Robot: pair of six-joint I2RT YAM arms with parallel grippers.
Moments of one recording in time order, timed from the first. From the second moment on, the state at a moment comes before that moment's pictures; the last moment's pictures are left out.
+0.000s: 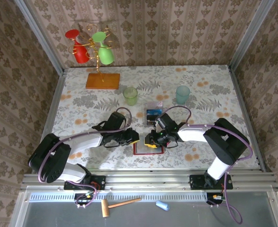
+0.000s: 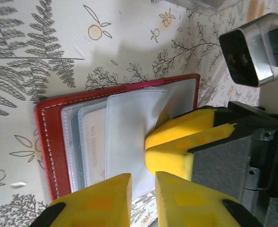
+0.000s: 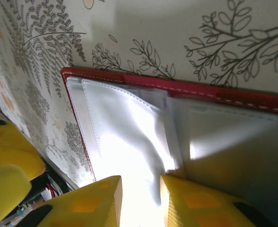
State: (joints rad) left arm -0.72 1.41 0.59 -0.09 0.54 -0.94; right arm 0.68 1.67 0.70 -0.04 -0.55 0.95
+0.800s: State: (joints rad) left arm -0.73 1.52 0.59 -0.02 0.54 -0.97; right arm 0.64 1.68 0.63 0.16 -0.64 1.02
